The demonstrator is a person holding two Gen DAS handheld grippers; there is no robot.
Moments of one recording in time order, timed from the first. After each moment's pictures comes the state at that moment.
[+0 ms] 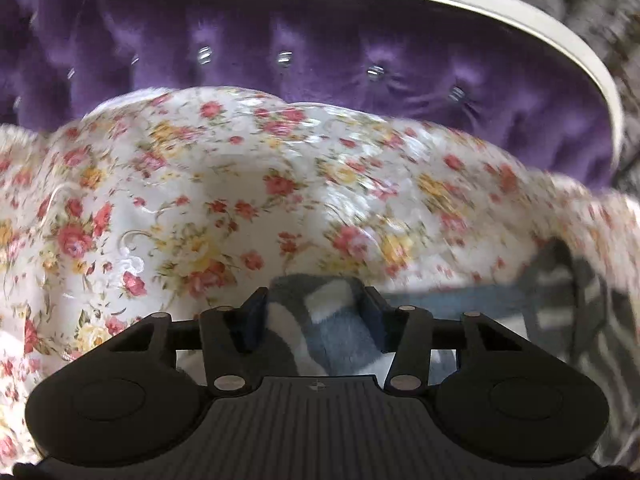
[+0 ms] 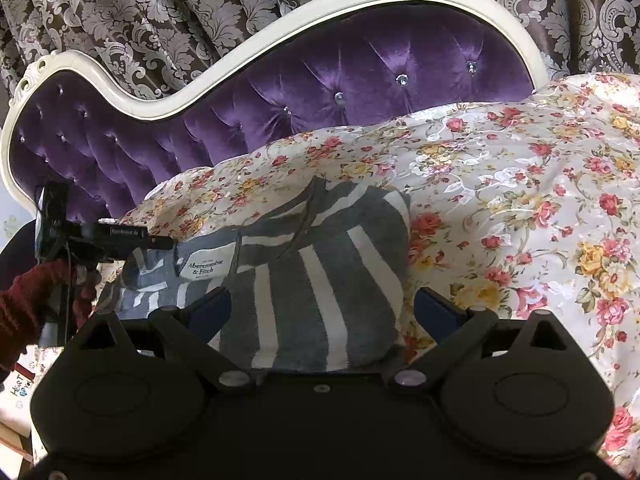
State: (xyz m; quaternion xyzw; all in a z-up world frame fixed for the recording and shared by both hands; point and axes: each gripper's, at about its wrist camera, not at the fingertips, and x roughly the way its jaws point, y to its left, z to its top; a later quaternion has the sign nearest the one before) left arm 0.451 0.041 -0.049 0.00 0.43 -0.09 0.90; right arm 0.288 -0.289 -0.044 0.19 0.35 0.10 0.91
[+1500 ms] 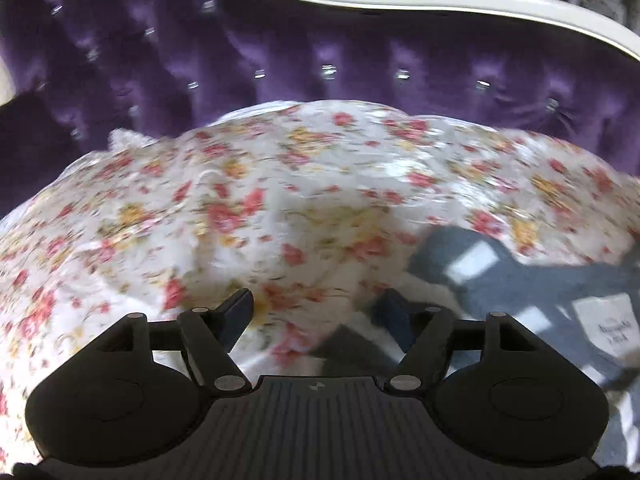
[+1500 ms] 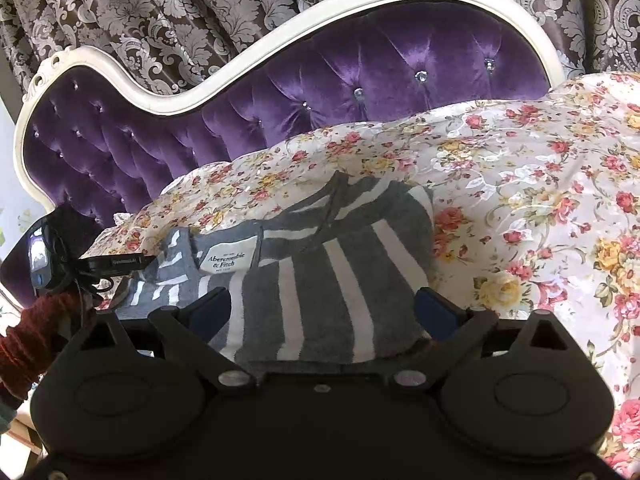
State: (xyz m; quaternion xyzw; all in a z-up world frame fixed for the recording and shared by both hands) left arm 0.420 0.083 -0.058 0.03 0.39 0.08 0.92; right arm 0.286 -0.282 -0.041 0.20 0.35 0.12 0.91
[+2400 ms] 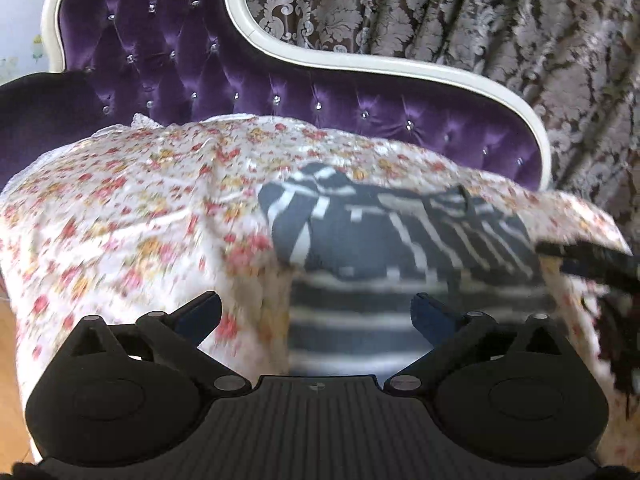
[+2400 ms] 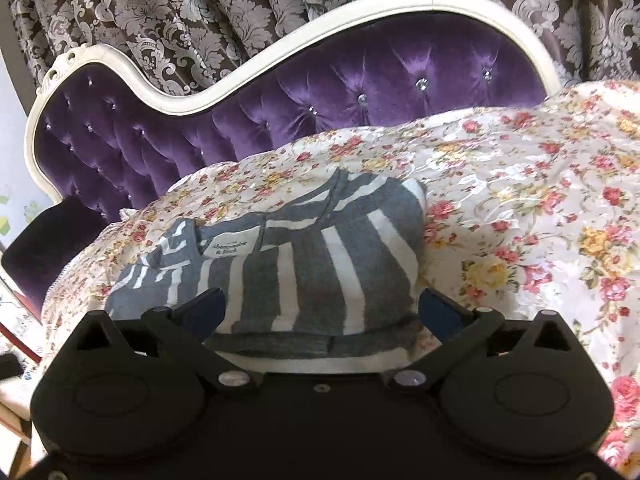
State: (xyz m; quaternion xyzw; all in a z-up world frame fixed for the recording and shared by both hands) left arm 0.151 0.051 0.011 -0.04 0.34 -0.02 0.94; right arm 0.254 -0.284 -0.048 0.18 0.32 0.12 0.92
